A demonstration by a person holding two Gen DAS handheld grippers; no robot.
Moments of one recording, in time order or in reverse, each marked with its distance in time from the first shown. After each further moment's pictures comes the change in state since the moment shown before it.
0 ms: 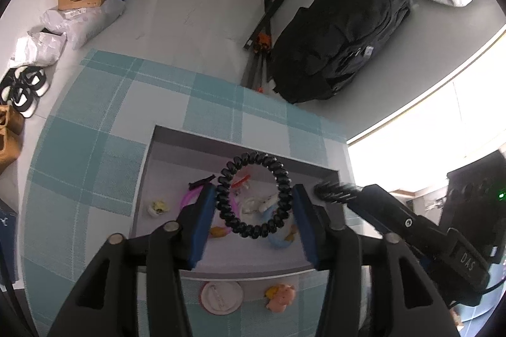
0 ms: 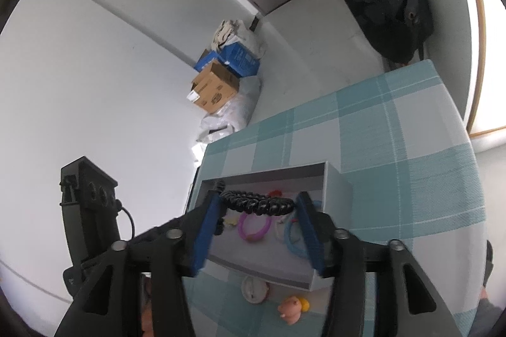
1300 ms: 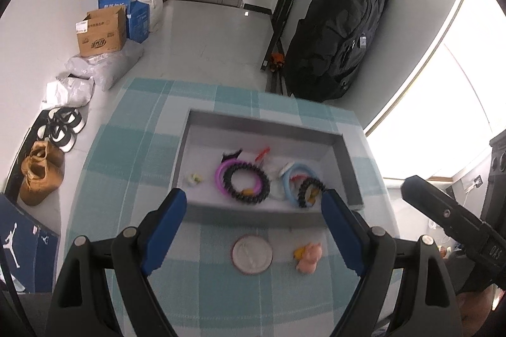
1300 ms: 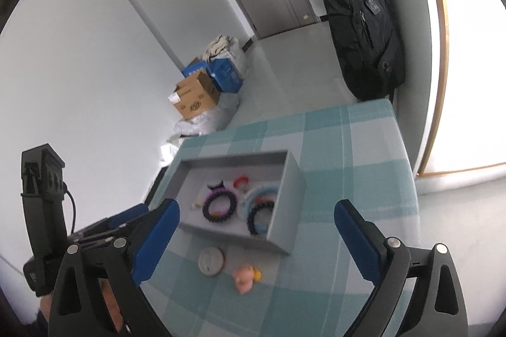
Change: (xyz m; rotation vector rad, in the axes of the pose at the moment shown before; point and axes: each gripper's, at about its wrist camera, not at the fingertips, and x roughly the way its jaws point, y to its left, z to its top) left arm -0.034 -0.017 -0.052 0.158 -0.129 0.195; right arm -0.048 0.013 -0.041 -0.221 -0.104 -0.183
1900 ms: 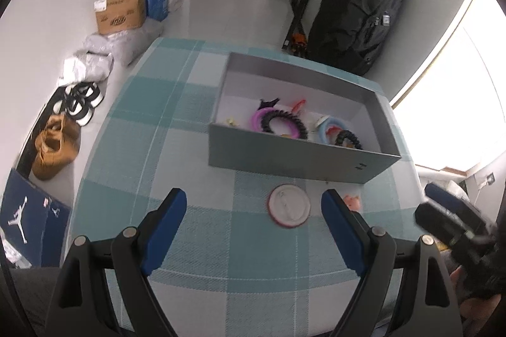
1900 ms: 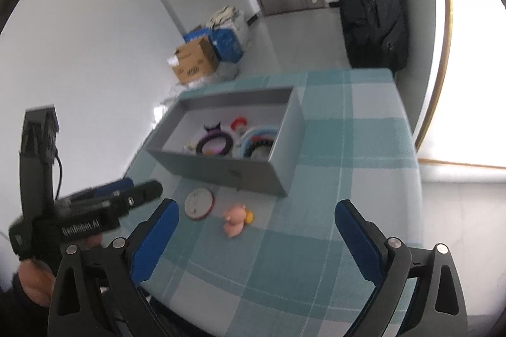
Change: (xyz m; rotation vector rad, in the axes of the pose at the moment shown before) left arm 0.007 0.021 -0.024 -0.038 0.073 0.077; right arm 0.004 0.011 -0.048 -0.114 0.118 -0.048
